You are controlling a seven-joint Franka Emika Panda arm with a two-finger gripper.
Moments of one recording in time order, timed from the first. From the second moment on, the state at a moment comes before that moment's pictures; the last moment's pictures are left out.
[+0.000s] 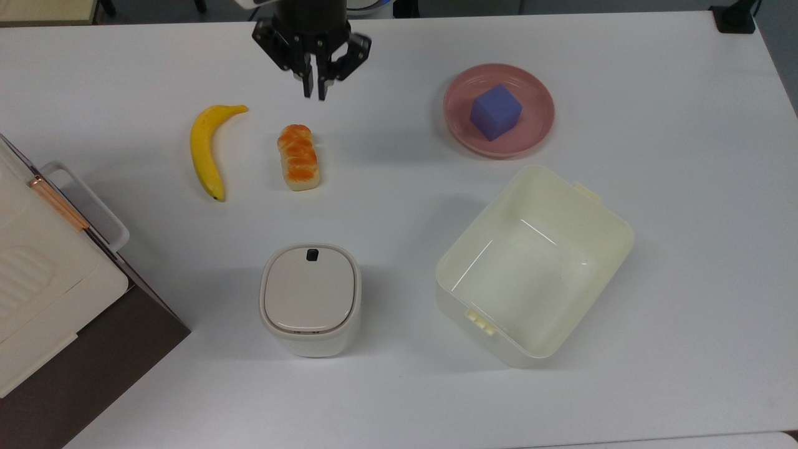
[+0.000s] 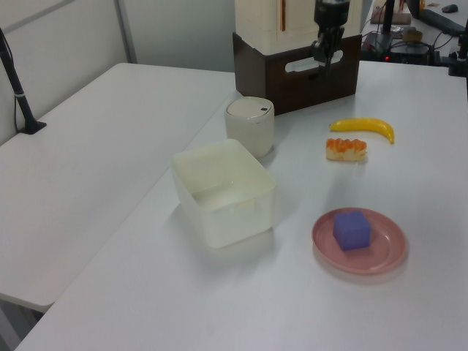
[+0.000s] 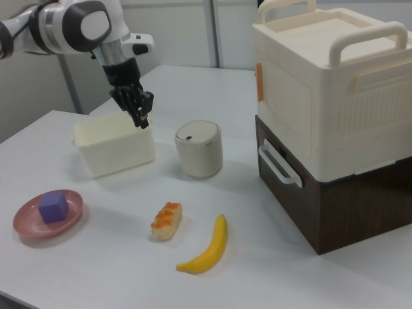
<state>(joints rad) 0.04 0.11 -0.02 -1.58 -0.08 1.77 0.18</state>
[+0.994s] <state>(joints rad) 0.04 0.09 -0.03 -1.60 -0.07 1.74 0.08</state>
